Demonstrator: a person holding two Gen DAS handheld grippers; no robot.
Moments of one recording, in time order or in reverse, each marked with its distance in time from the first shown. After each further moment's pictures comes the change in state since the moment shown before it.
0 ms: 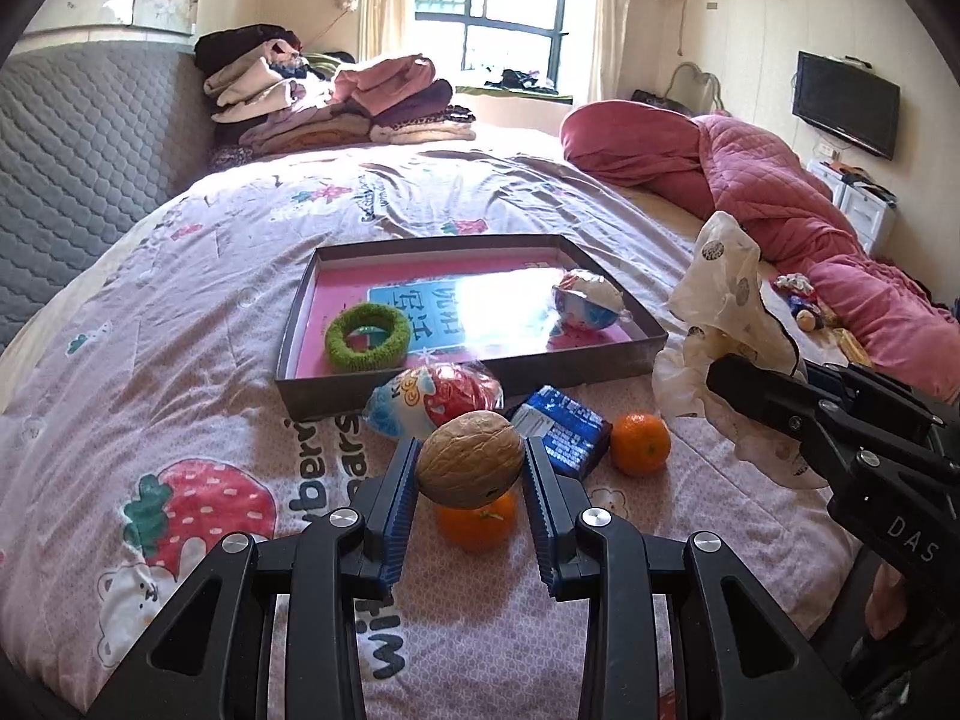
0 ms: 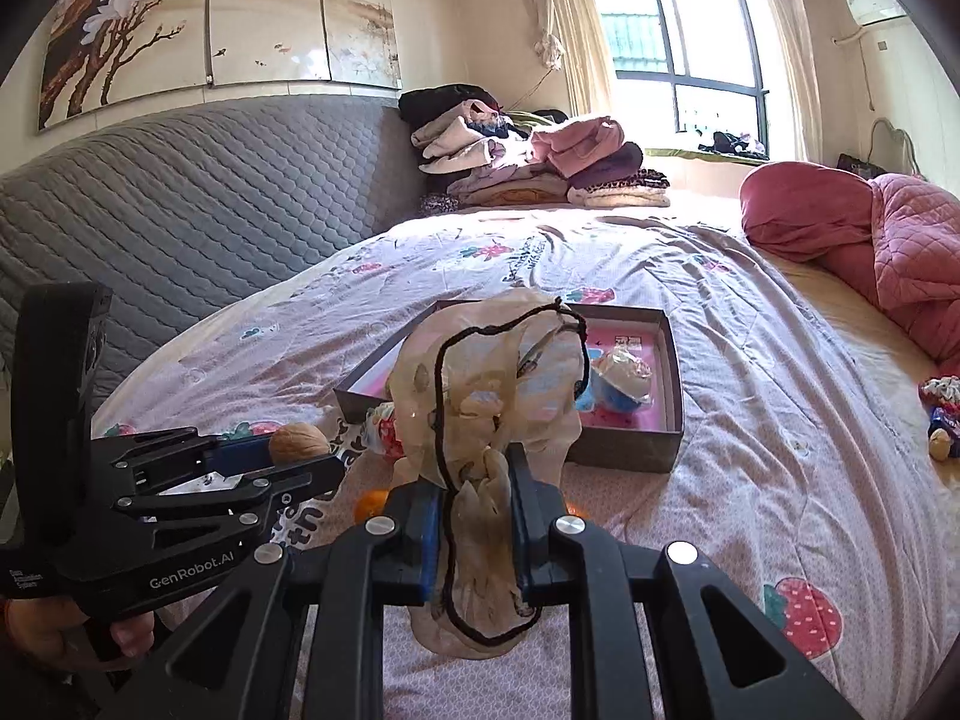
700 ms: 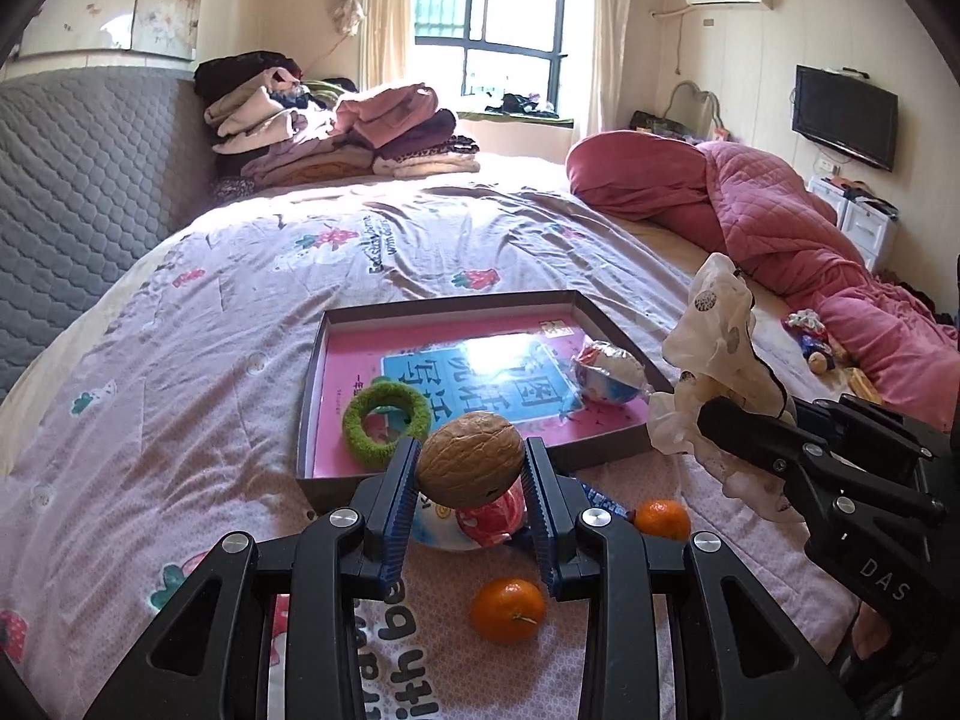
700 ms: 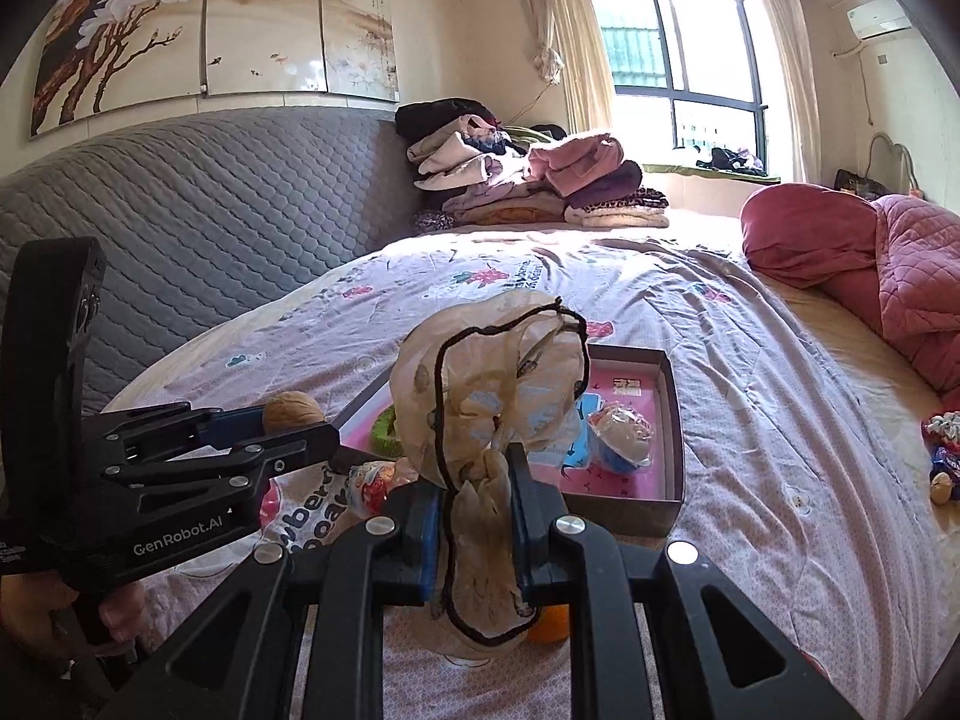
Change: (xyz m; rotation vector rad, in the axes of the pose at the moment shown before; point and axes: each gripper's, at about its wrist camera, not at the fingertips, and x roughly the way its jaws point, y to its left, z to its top) left arm 0.007 0.012 0.046 0.014 -0.059 0.011; right arm 0.021 -0.003 0.030 -0.007 -0.024 -0.007
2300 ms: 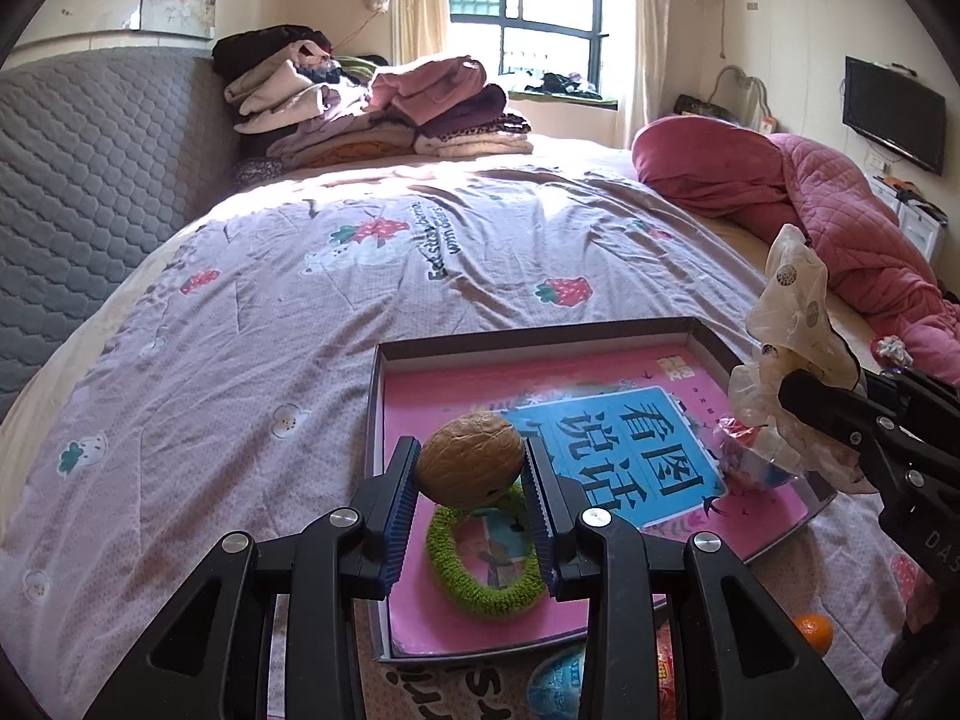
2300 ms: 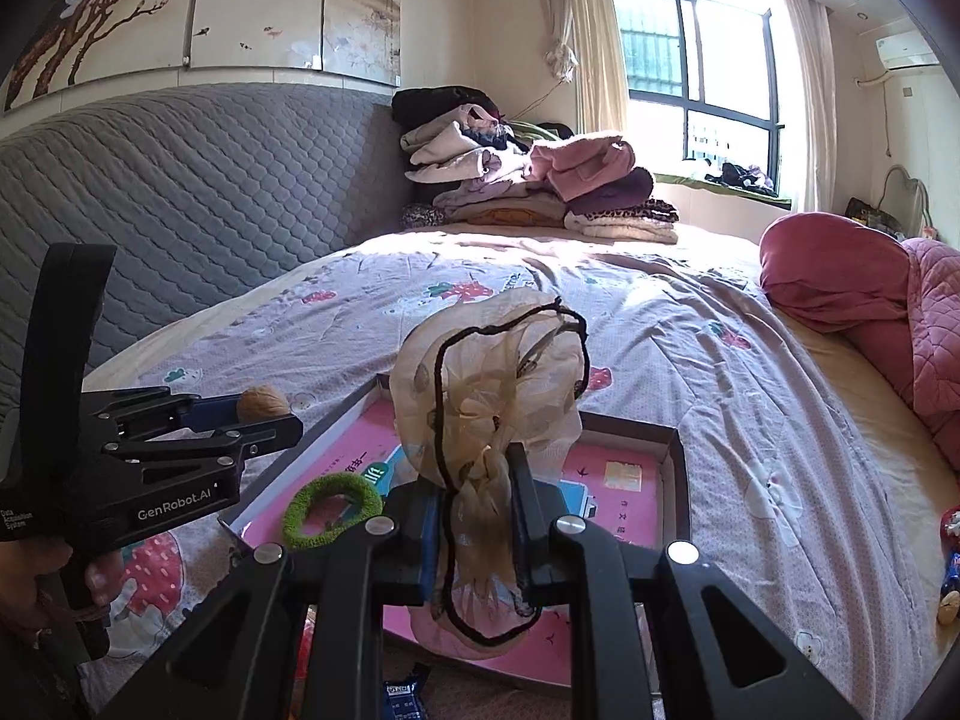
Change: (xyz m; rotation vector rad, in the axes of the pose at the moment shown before) left arm 0.117 0.065 0.053 -0.021 0.063 0.089; right arm 0.111 -0.026 0.052 -0.084 0.041 -0.031
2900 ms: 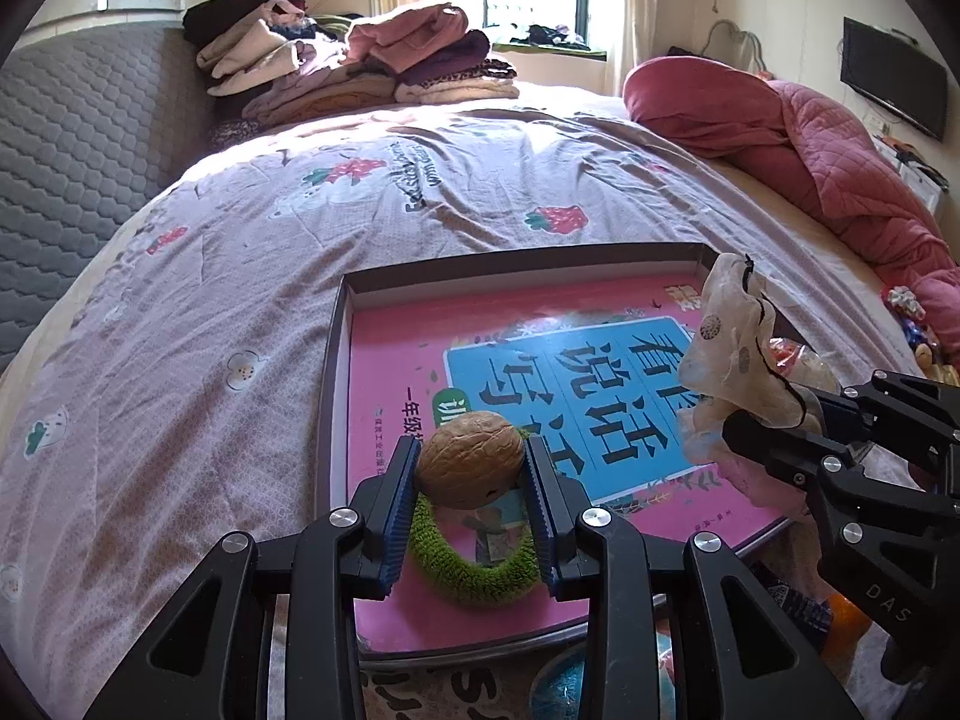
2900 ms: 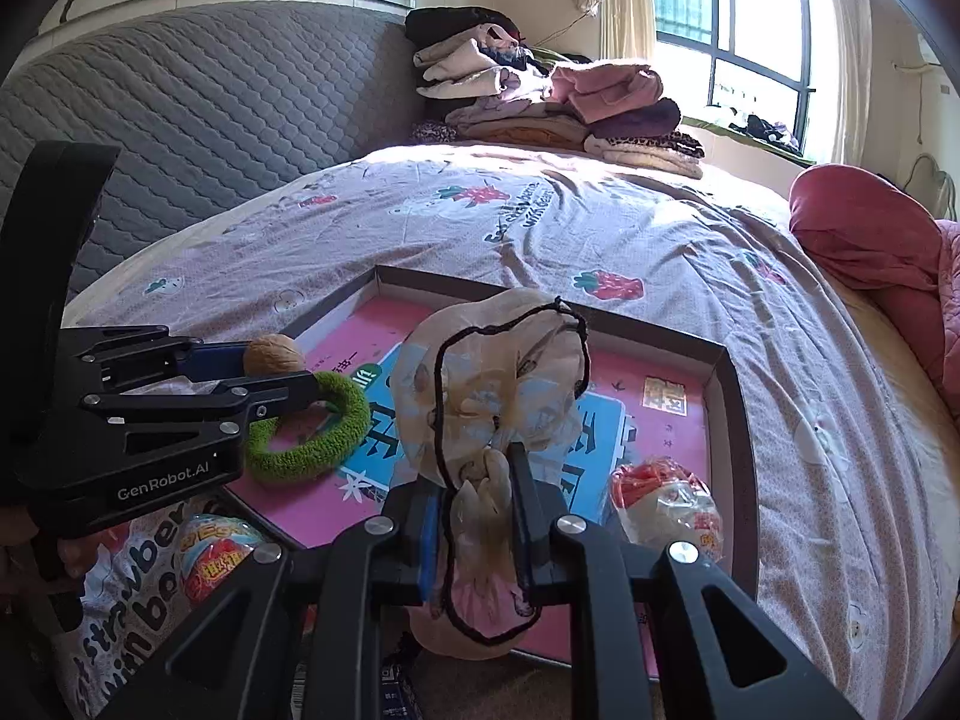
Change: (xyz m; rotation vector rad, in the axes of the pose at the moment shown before) left arm 0.040 -0.010 -0.022 0.038 0.115 -0.020; right arm 0.052 0.007 -0.033 -0.041 0.182 0.016
